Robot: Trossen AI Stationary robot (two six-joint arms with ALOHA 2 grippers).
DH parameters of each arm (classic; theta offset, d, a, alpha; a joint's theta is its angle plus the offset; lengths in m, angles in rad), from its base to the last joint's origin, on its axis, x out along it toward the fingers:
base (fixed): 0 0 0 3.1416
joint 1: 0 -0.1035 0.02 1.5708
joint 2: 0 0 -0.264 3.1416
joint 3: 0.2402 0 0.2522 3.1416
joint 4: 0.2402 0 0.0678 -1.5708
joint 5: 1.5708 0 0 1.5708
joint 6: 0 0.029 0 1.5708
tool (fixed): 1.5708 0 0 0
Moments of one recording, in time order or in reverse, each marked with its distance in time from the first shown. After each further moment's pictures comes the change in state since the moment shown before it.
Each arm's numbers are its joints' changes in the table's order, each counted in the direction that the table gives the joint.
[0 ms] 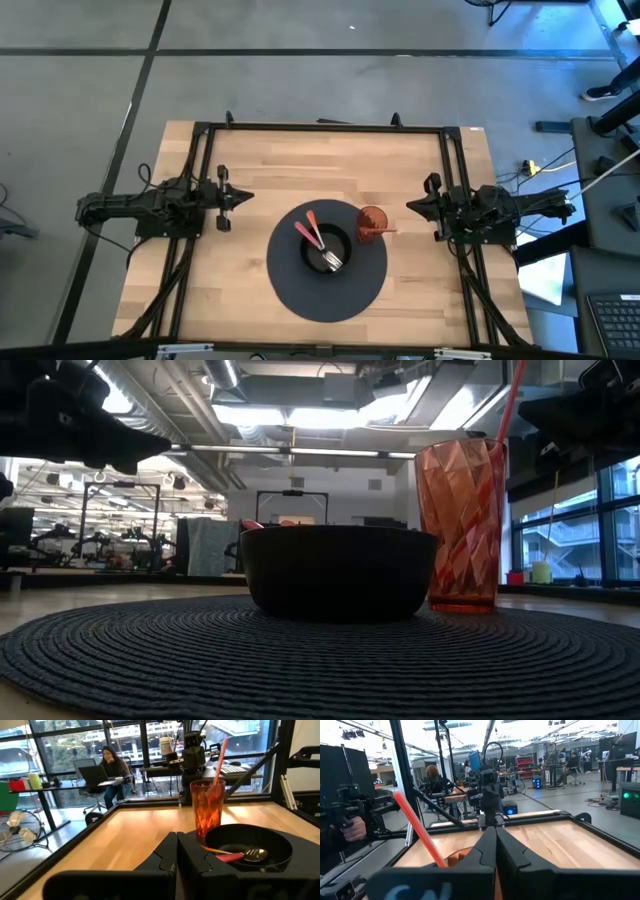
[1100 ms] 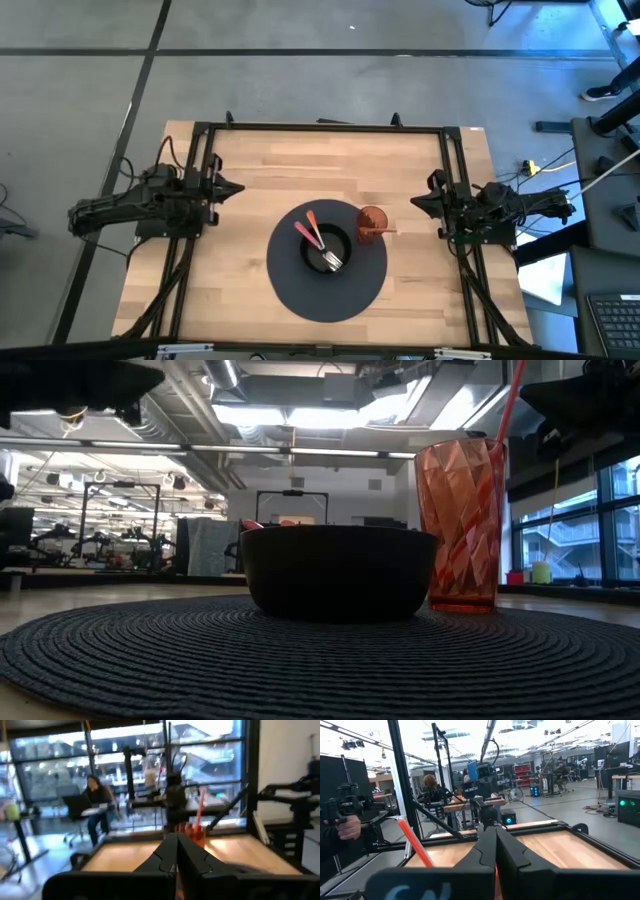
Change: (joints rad) left arm -0.149 0.093 0.211 -0.012 0.257 -0.026; right arm 0.000 -0.003 0.049 0.006 0.016 -0.003
